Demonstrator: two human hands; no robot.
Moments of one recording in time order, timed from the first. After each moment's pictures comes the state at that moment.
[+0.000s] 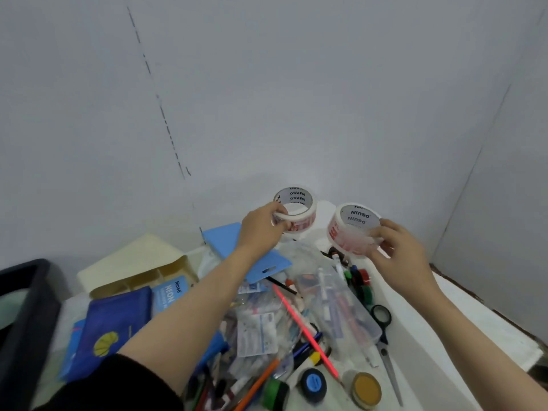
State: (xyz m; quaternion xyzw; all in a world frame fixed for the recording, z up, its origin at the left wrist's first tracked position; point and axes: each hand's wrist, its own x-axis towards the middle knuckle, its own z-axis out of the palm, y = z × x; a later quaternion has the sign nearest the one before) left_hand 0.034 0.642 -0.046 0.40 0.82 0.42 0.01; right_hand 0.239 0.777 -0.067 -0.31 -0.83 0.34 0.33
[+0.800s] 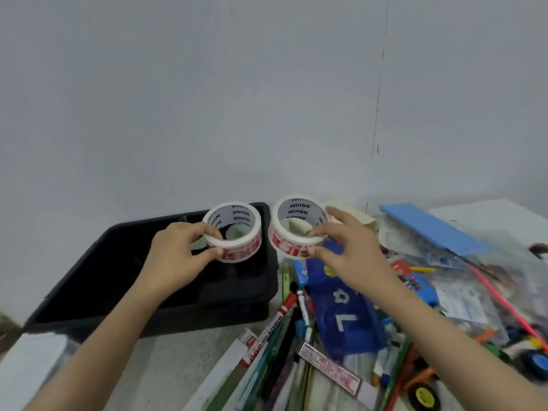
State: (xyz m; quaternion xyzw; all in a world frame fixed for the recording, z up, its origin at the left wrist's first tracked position) left_hand 0.018 0.170 0.014 0.22 0.93 0.25 -0.13; right_hand 0.095 0.431 -0.019 0.00 -0.88 0.41 0.22
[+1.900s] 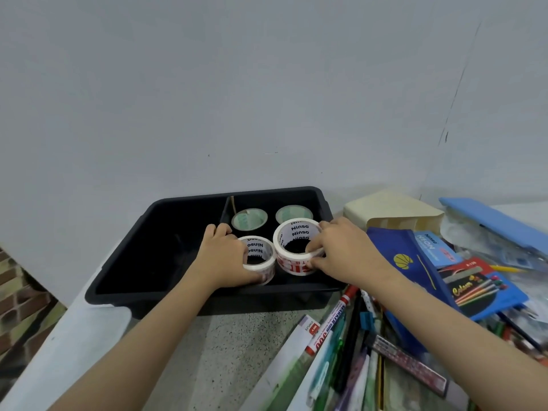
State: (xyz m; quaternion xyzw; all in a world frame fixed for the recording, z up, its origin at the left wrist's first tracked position) left_hand -0.039 0.109 -0.049 0.26 0.96 -0.07 -0.02; right_hand 0.034 0.322 -0.033 0.08 -0.99 0.09 0.09
